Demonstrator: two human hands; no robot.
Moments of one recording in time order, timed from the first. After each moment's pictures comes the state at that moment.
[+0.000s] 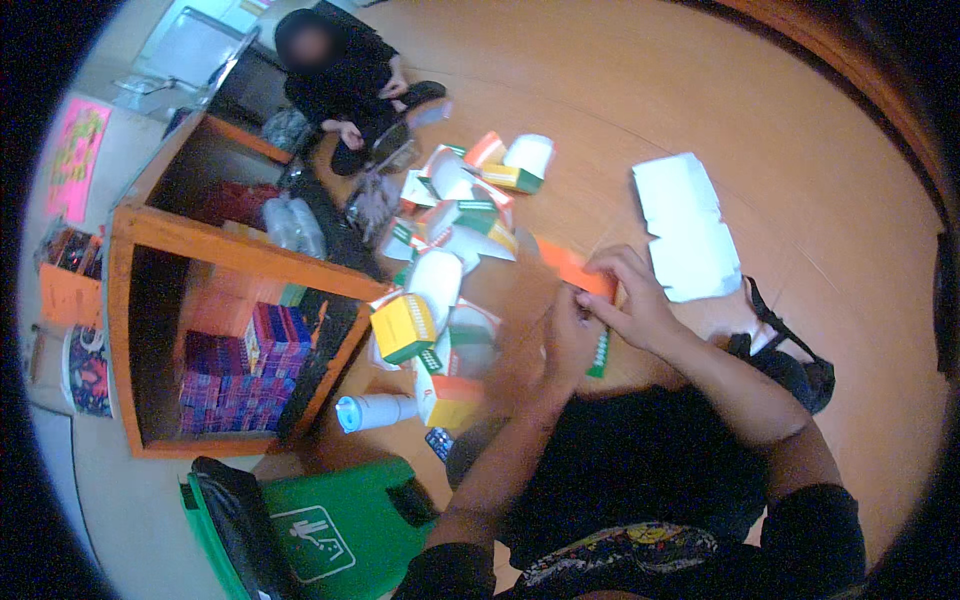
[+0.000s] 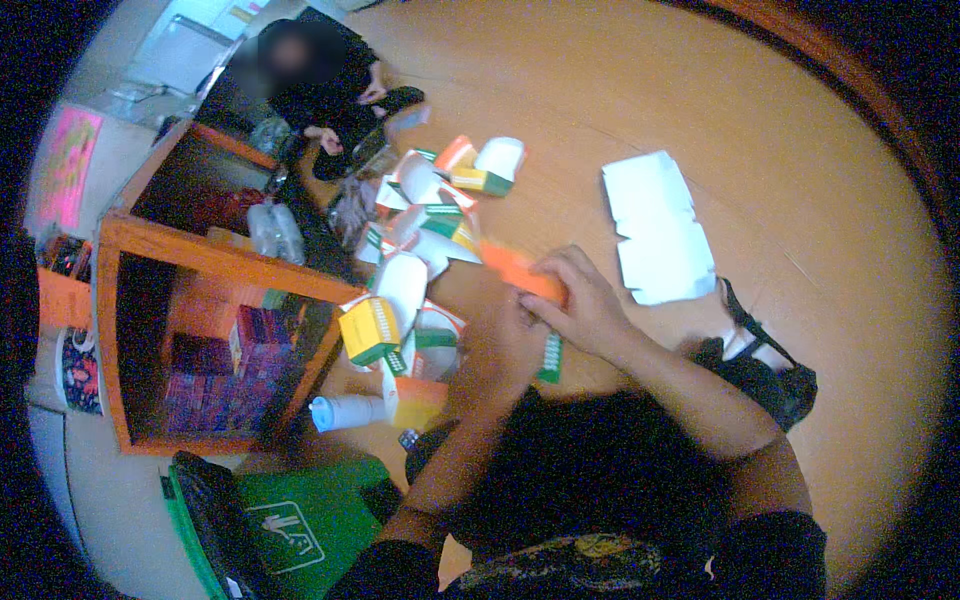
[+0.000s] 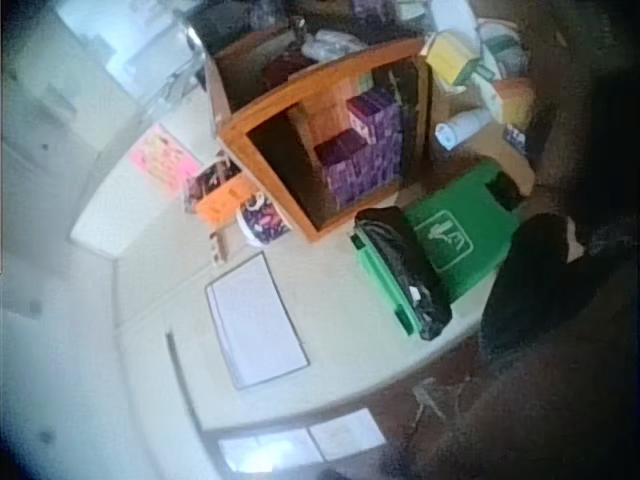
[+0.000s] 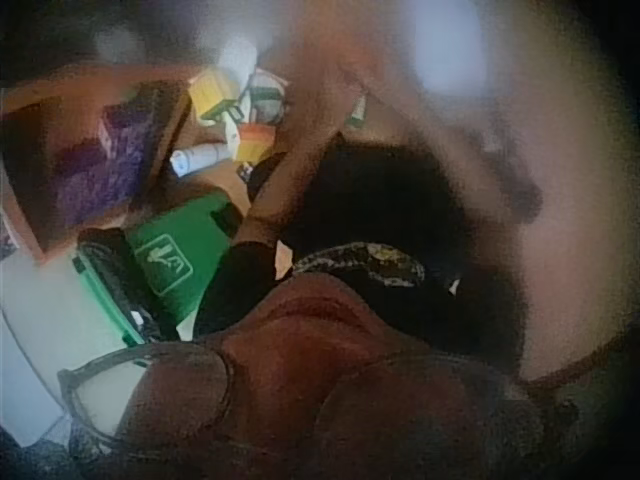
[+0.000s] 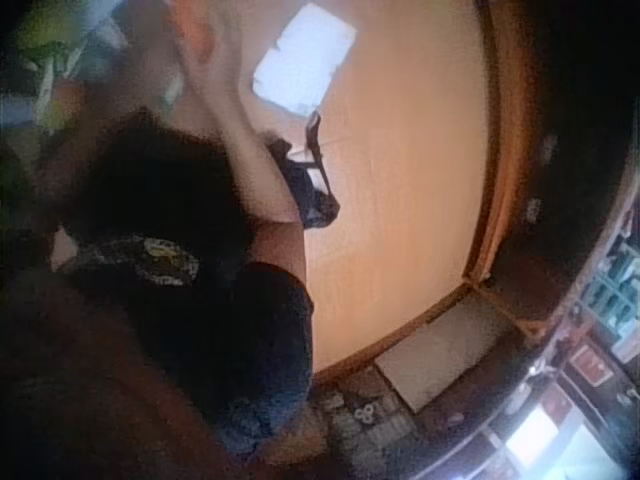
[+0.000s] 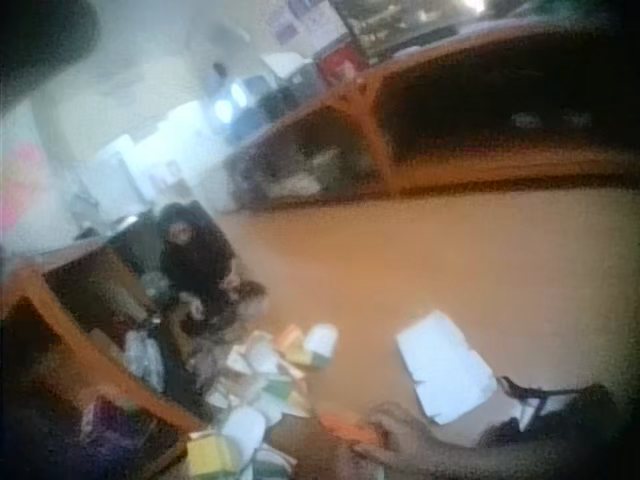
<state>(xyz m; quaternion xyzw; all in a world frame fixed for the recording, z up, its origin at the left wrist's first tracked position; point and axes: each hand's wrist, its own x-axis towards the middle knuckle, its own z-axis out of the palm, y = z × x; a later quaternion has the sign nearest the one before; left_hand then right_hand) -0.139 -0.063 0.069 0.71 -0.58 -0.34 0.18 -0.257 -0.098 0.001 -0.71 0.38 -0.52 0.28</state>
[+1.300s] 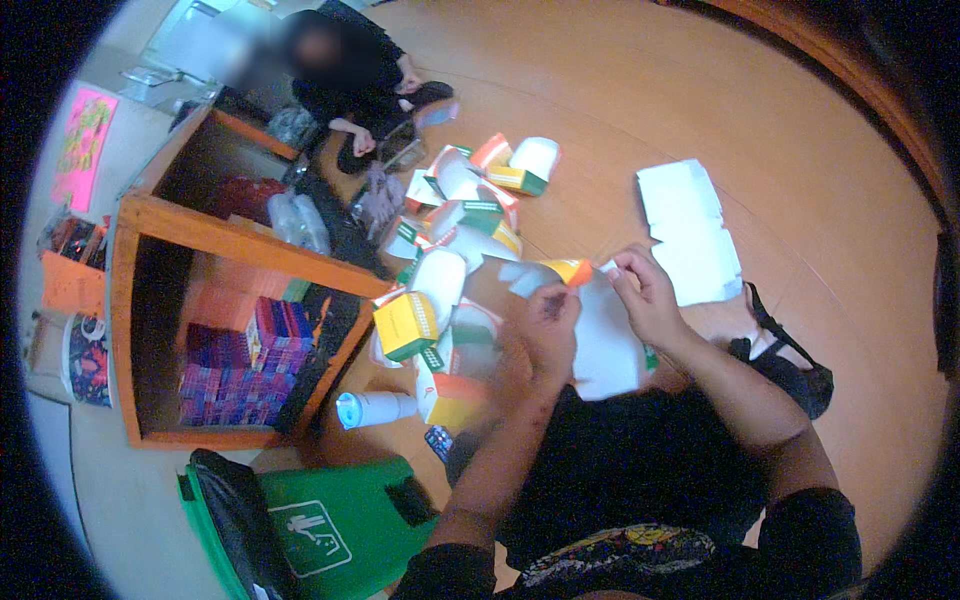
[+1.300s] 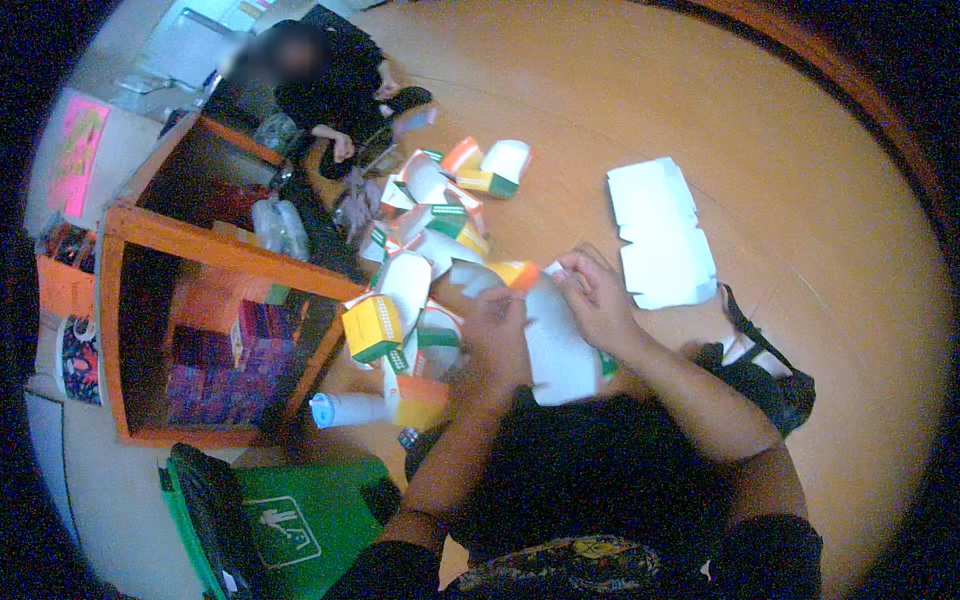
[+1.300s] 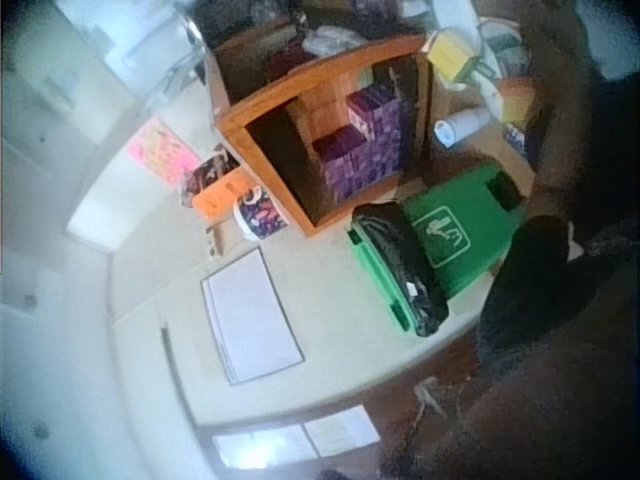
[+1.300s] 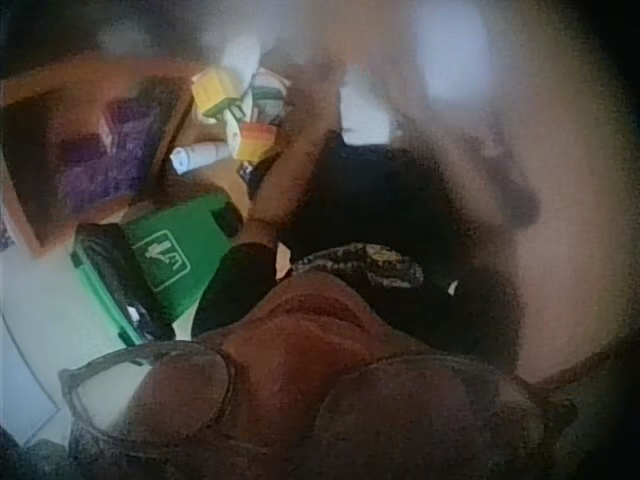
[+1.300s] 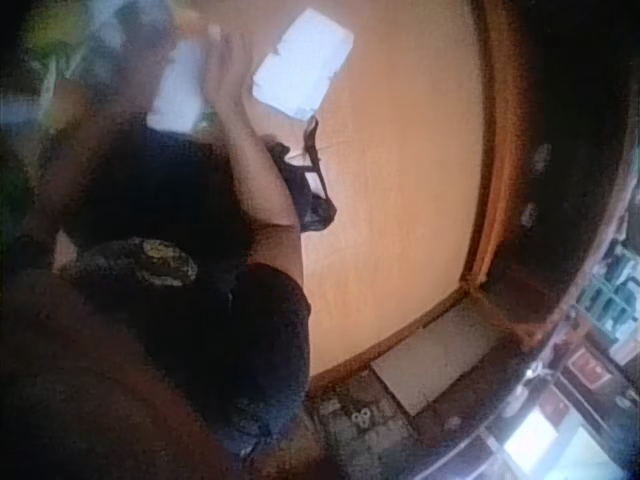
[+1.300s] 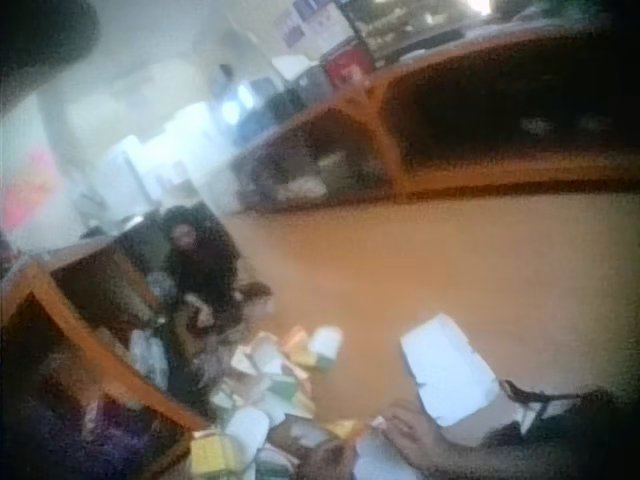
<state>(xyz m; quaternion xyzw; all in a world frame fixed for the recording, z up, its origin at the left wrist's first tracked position) -0.109 -0.060 0.003 0.70 -0.45 -0.31 0.46 -0.263 -0.105 -0.018 -0.65 0.38 -0.53 0.40</state>
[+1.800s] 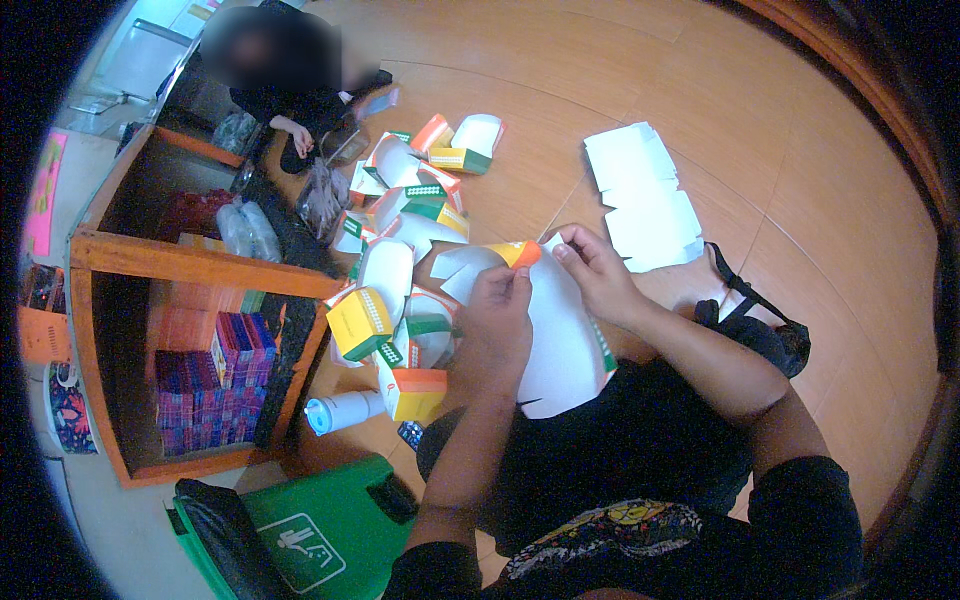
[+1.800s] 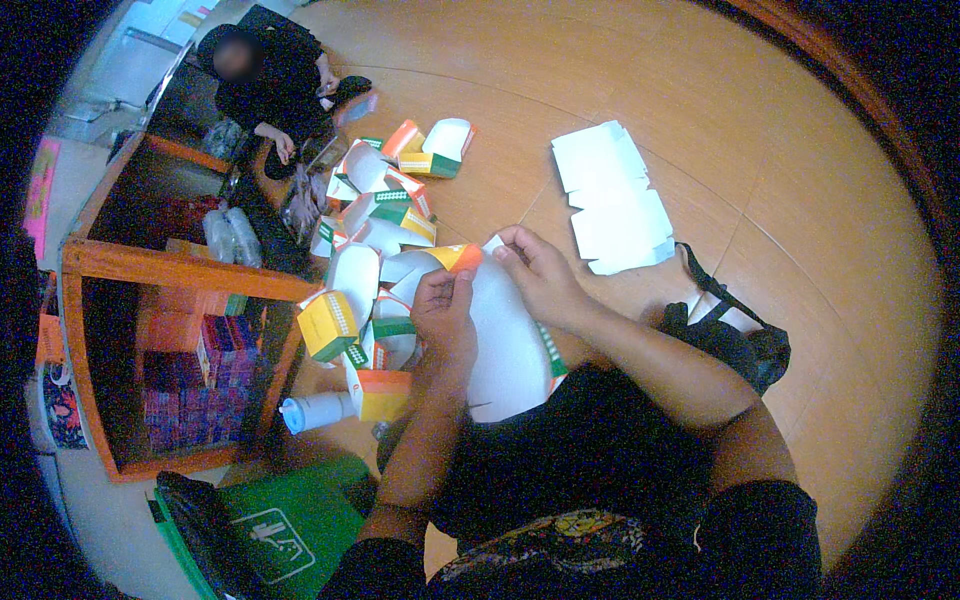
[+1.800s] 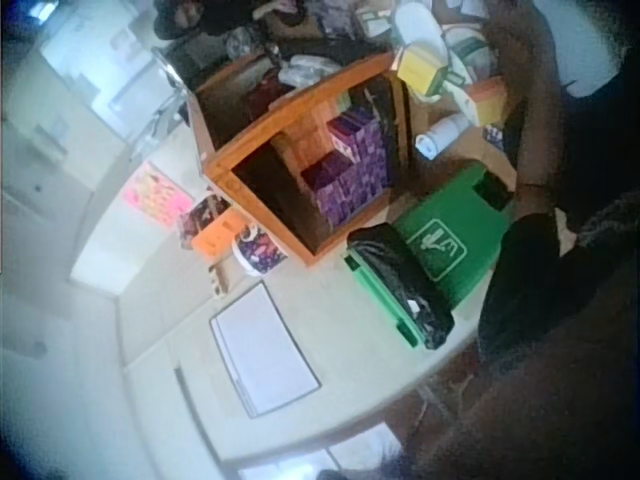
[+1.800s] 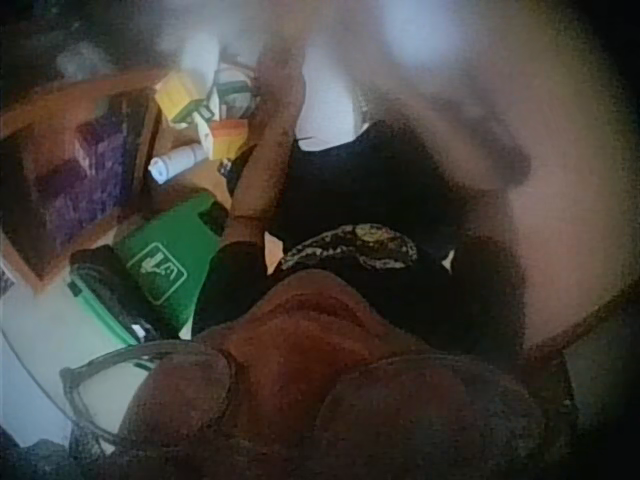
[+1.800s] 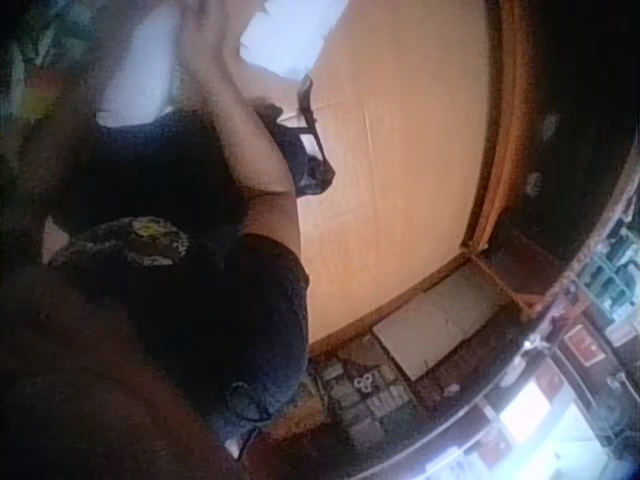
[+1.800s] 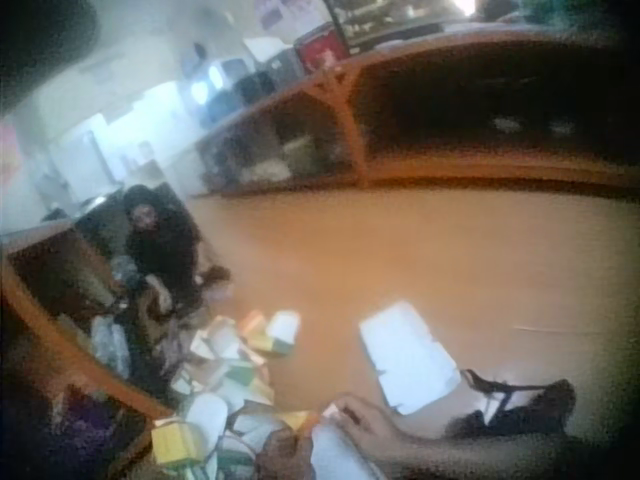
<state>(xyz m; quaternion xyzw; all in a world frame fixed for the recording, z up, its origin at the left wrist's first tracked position) -0.109 -0.057 -0.008 0.64 -0.46 -0.33 0.53 -0.254 -0.099 -0.027 -0.51 0.35 -0.48 0.62</state>
